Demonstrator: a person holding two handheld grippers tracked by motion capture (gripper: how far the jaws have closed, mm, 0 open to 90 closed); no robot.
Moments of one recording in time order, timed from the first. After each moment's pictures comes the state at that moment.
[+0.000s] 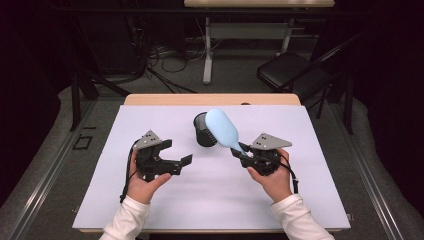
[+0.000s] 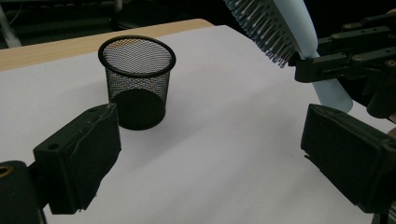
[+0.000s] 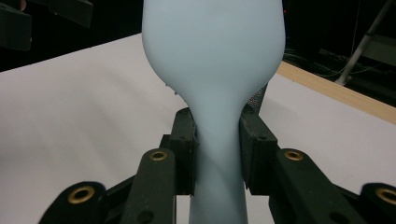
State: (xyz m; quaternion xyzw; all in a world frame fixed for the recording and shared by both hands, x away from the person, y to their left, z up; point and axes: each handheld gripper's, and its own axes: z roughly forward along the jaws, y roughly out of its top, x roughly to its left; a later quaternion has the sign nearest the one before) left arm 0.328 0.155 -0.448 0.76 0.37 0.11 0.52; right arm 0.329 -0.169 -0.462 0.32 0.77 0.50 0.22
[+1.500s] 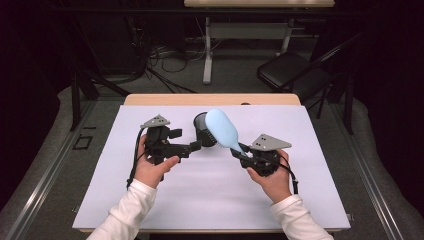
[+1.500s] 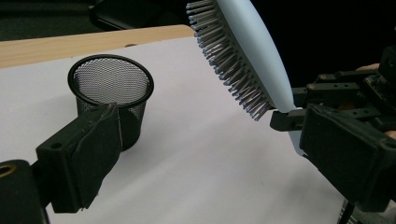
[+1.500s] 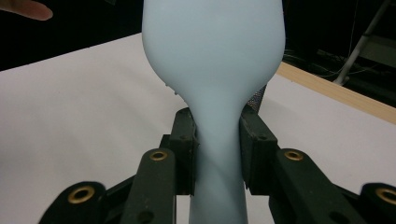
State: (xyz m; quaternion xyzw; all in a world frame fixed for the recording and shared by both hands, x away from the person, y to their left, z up) left arm 0.355 0.134 -0.421 0.75 0.39 0.05 0.53; right arm 0.328 -0.169 -0.464 0.32 0.77 0.50 0.22
